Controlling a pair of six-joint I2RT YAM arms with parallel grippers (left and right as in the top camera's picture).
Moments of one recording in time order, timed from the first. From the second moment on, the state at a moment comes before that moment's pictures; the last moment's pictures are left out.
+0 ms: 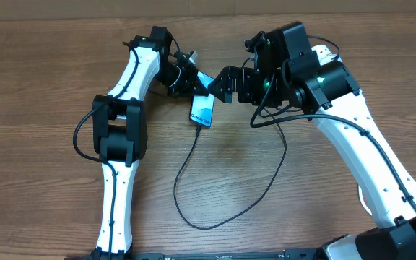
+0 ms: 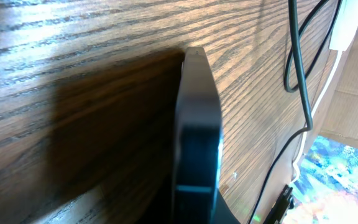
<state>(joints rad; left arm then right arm) -0.18 2.62 2.24 -1.16 0.81 -0.08 0.41 1.63 1.64 -0.95 -0.45 0.47</state>
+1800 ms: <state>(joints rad) -0.18 2.55 2.27 -1.36 0.33 -0.14 0.41 1.63 1.64 -1.01 -0.33 0.47</state>
